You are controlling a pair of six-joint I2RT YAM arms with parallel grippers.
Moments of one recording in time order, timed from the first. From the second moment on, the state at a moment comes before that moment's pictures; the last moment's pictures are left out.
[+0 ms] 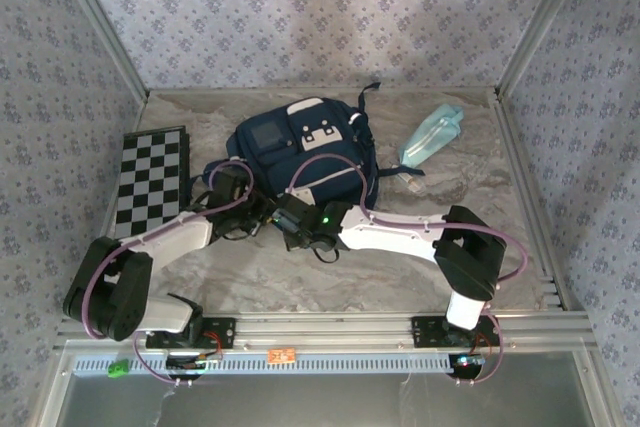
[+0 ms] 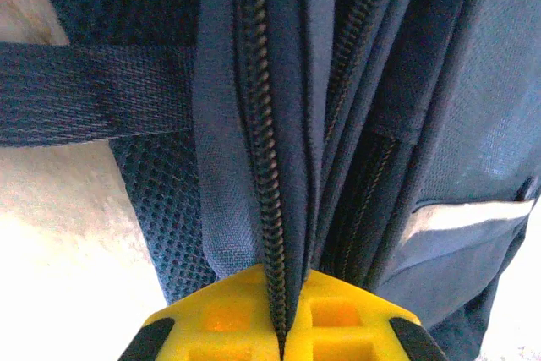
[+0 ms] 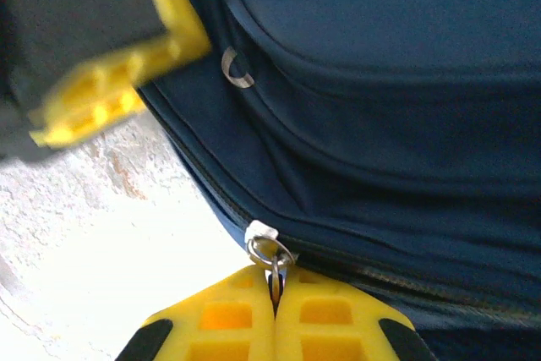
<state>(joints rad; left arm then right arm) -0.40 1.34 0.61 -0.10 0.30 -1.30 1.12 1.74 1.23 -0.54 0.25 0.74</state>
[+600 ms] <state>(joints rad) -0.12 1.42 0.81 -0.29 0.43 -0.96 1.06 1.59 1.15 -0.62 0.23 0.68</state>
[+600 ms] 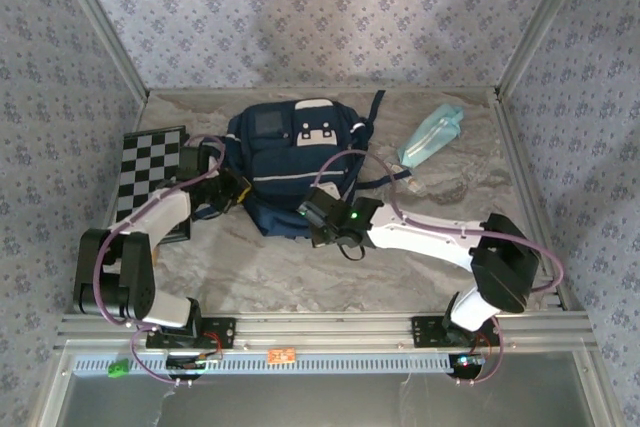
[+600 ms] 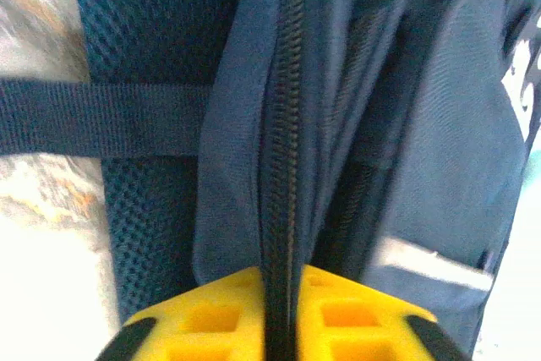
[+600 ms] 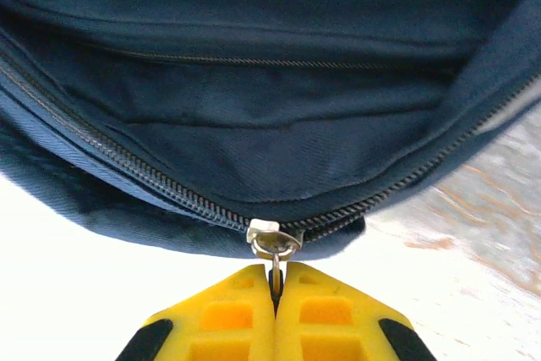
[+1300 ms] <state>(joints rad) -0.39 1.08 0.61 -0.32 0.30 -1.20 1.07 1.69 1.21 -0.54 0.19 0.66</state>
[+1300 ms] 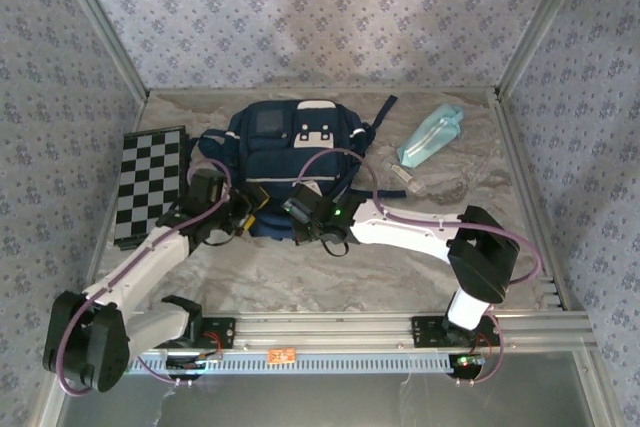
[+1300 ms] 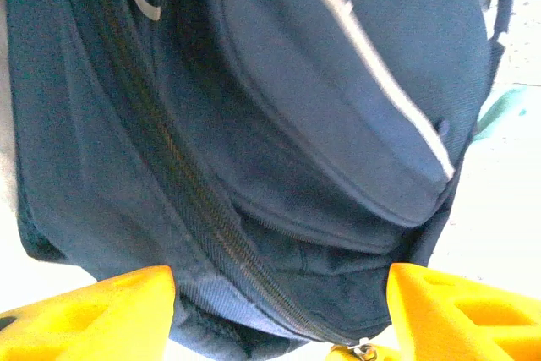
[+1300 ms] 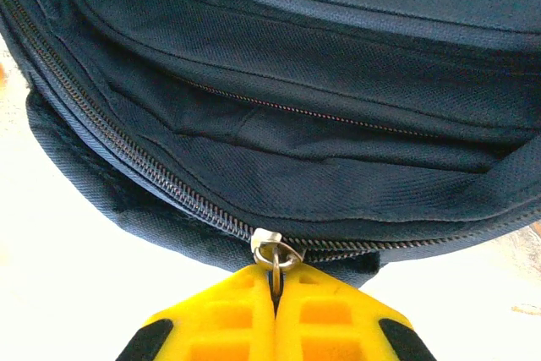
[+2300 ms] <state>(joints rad) -0.38 1.24 0.66 -0.31 0.23 -1.26 1.05 1.65 1.12 -0.52 0.25 0.63</state>
